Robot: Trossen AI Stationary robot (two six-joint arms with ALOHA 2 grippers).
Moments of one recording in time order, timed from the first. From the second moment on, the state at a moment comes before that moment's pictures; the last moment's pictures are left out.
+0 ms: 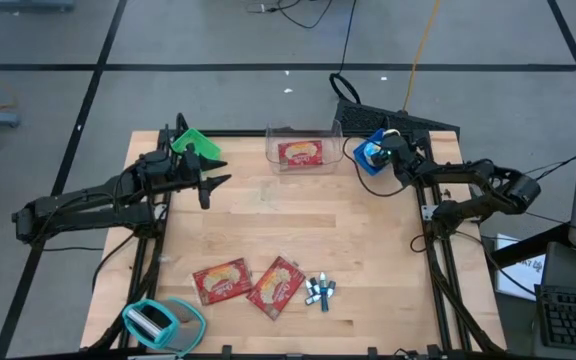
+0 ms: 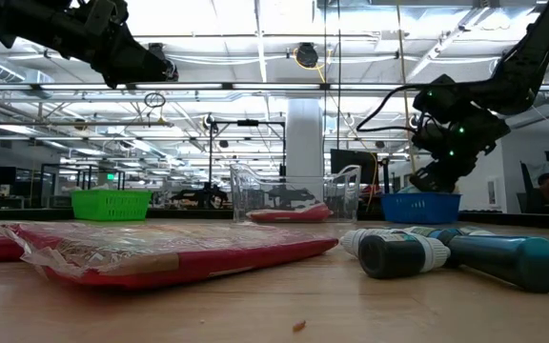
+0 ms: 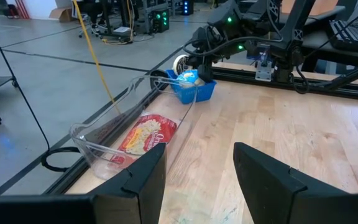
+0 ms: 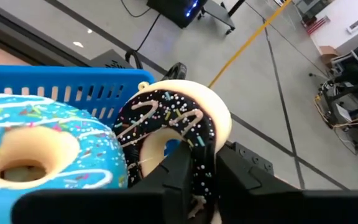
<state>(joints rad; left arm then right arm) 0.37 0.62 0.48 -0.07 0.02 0.02 -0.82 1.34 0.37 0.33 0.75 -0.14</state>
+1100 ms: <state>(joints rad) 0.37 0.62 0.48 -0.07 0.02 0.02 -0.76 1.25 0.37 0.19 0.76 -0.01</state>
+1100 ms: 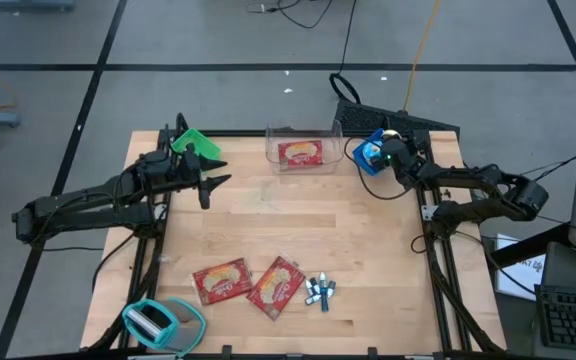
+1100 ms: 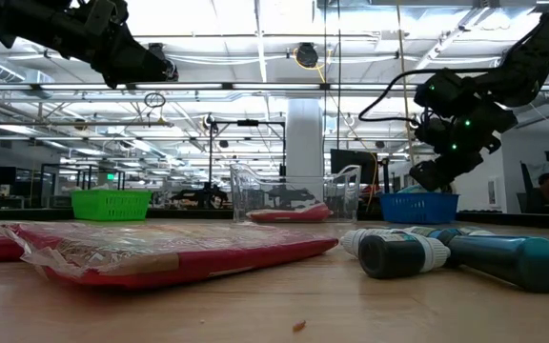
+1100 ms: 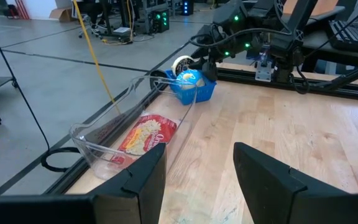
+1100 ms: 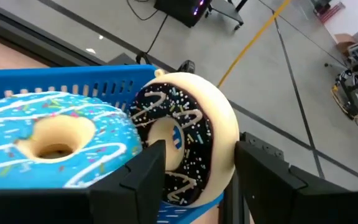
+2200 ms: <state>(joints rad) 0.36 0.62 0.48 -0.07 0.02 0.02 -0.50 0.83 0.37 0.15 0.08 0.22</state>
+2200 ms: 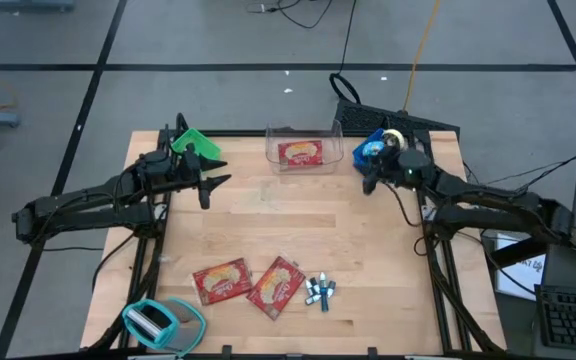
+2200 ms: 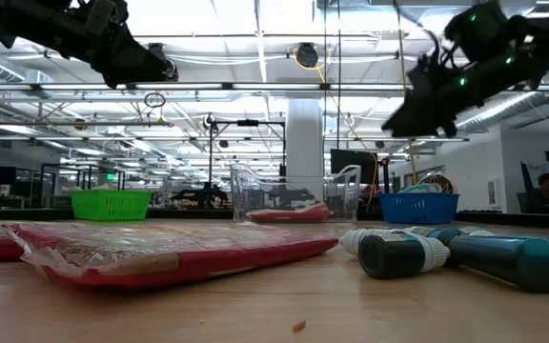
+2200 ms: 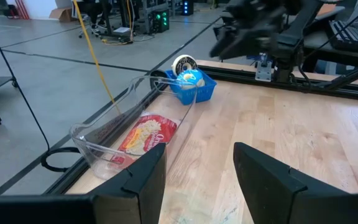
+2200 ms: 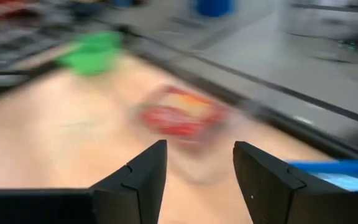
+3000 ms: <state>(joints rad) 0.37 0.62 0.48 -0.07 0.02 0.02 0.16 1.02 0.37 0.62 0.05 0.11</state>
